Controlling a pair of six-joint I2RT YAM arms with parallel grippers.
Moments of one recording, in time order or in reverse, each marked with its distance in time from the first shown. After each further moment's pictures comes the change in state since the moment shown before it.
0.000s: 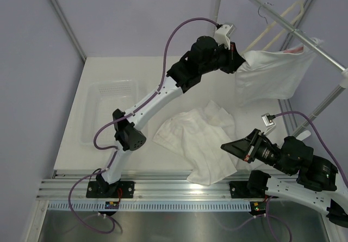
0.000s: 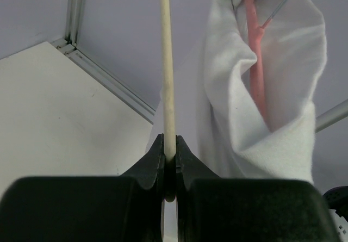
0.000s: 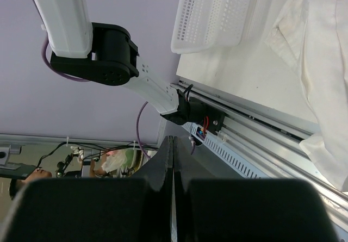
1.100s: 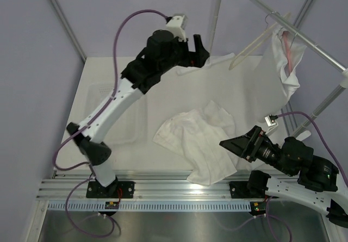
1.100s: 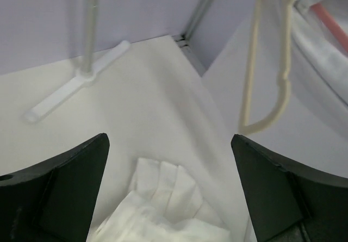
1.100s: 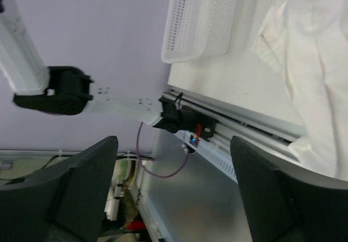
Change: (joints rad) left arm 0.110 -0.372 -0.337 -0.160 -0.241 0.066; right arm 0.000 -0.004 0.001 -0.015 0.043 0.011
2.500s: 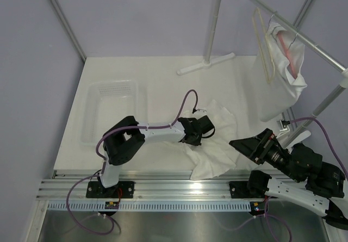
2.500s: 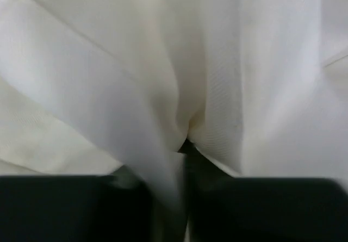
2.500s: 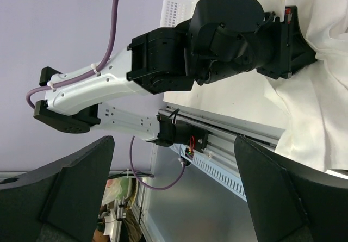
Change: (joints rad) left arm -0.323 0.151 -0.811 -0.044 -0.296 -0.364; right arm 0.000 -0.125 -0.018 -0.119 0.113 0.042
